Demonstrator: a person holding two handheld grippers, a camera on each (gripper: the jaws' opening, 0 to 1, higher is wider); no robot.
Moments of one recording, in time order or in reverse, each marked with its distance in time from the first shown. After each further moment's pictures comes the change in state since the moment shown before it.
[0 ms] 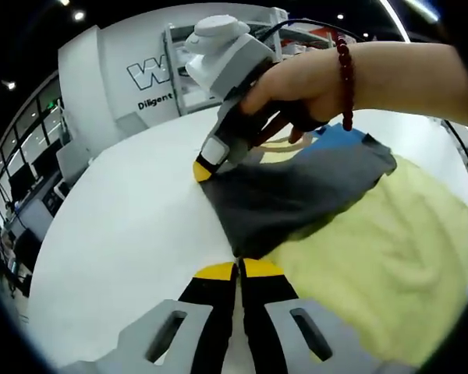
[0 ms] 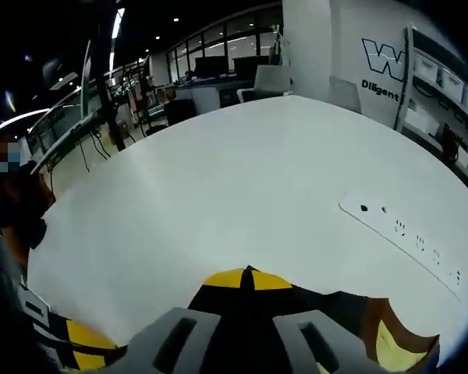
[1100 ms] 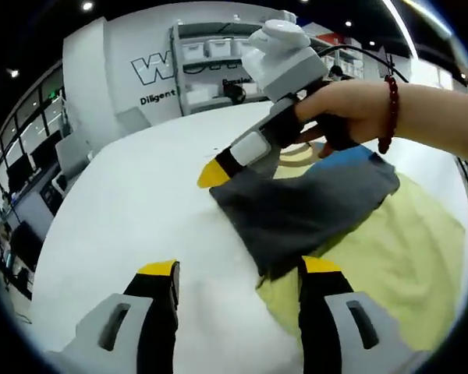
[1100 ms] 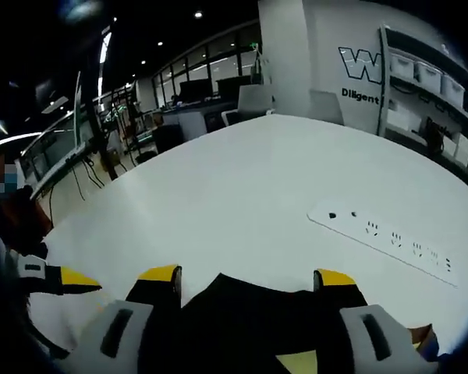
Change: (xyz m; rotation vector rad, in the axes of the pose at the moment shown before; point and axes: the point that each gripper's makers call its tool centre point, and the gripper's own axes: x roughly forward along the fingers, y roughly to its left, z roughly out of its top) left arm -0.002 0.023 0.020 -0.011 0.021 -0.013; right arm -0.030 -0.029 0.010 0.097 -0.127 -0.053
